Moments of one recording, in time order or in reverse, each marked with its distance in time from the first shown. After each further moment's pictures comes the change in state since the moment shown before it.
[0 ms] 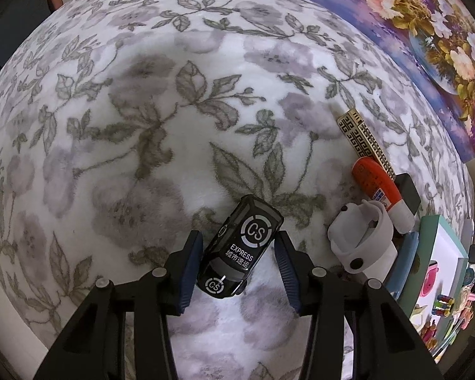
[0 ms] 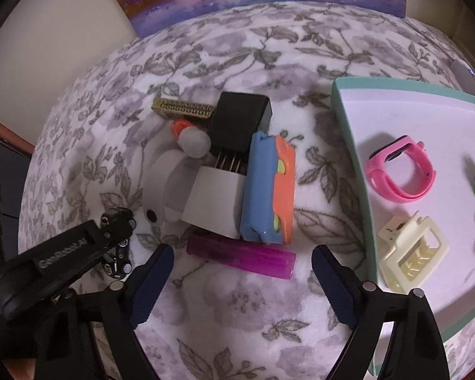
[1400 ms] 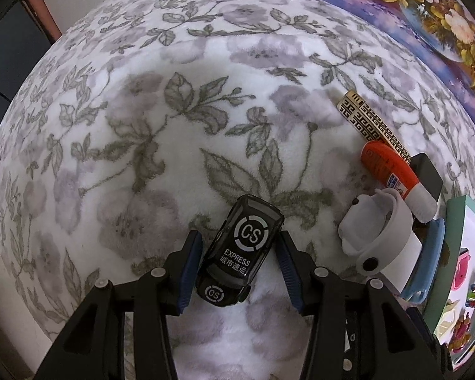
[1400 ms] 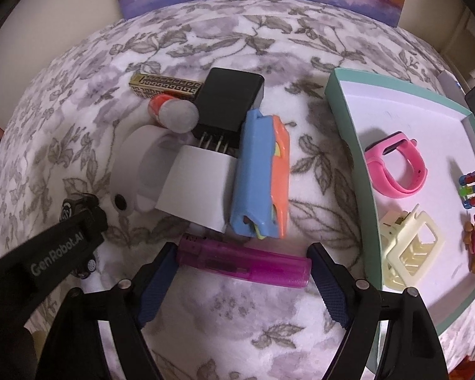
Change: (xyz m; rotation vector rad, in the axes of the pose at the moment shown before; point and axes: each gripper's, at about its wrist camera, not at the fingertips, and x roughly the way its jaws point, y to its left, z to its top) left arm 0.015 -0.039 -0.004 0.113 -0.049 0.140; right arm 0.021 0.016 -0.010 -0.039 0.005 -0.172
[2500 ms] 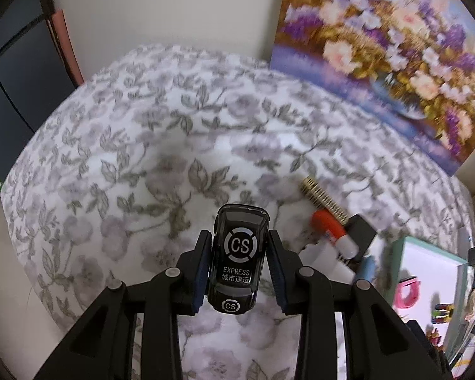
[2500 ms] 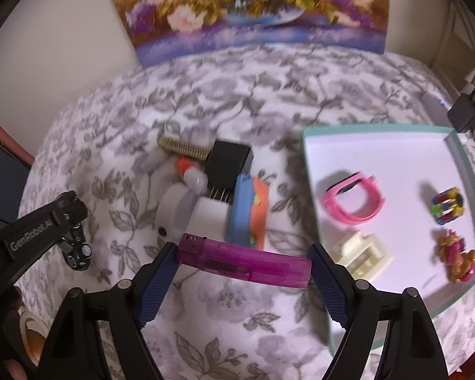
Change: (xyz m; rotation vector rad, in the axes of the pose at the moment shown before) left arm -0.119 0.013 0.005 -0.036 -0.267 -0.045; right arm -0.083 -0.037 0.003 0.031 -0.150 0.106
